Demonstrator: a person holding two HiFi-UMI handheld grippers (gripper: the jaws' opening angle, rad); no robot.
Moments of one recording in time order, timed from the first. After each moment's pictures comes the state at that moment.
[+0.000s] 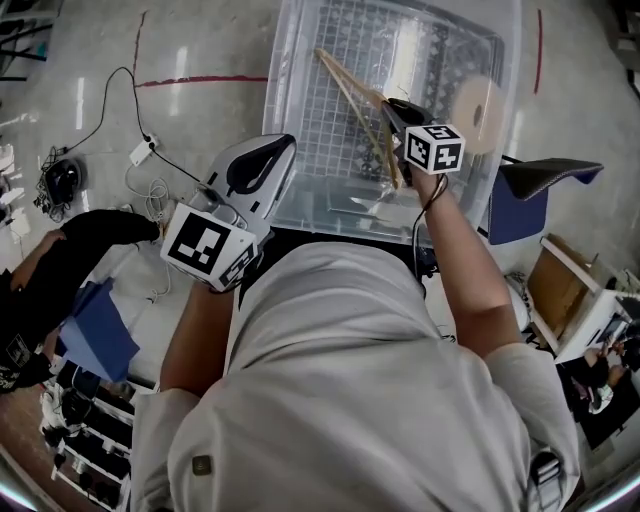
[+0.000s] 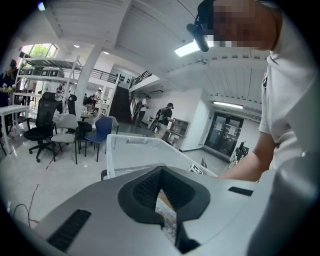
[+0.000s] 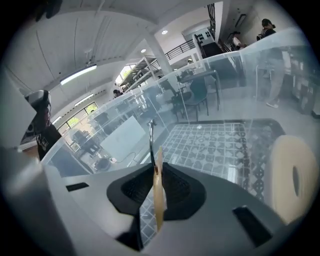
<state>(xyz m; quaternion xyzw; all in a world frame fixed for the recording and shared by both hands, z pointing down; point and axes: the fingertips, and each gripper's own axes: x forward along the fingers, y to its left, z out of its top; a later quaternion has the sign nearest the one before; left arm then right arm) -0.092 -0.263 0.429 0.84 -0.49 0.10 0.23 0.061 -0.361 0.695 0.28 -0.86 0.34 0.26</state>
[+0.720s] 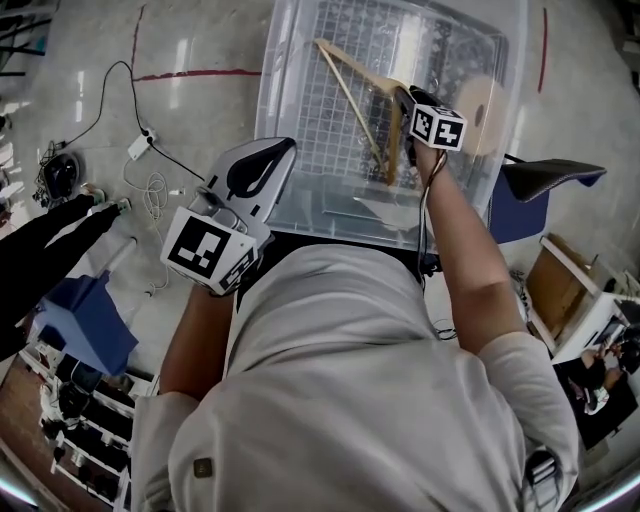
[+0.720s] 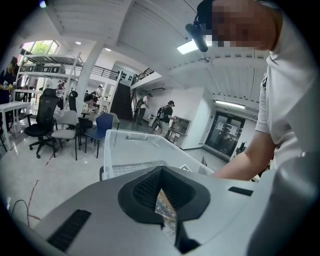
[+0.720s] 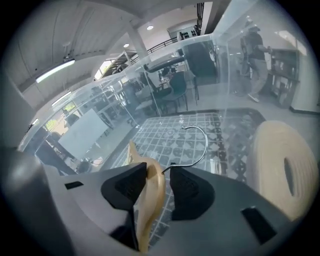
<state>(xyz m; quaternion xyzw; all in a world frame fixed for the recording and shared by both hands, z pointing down) -0.081 -0.267 0.441 0.83 -0.49 0.11 0.25 0.109 -0.415 0.765 0.37 -0.80 0.36 0.30</state>
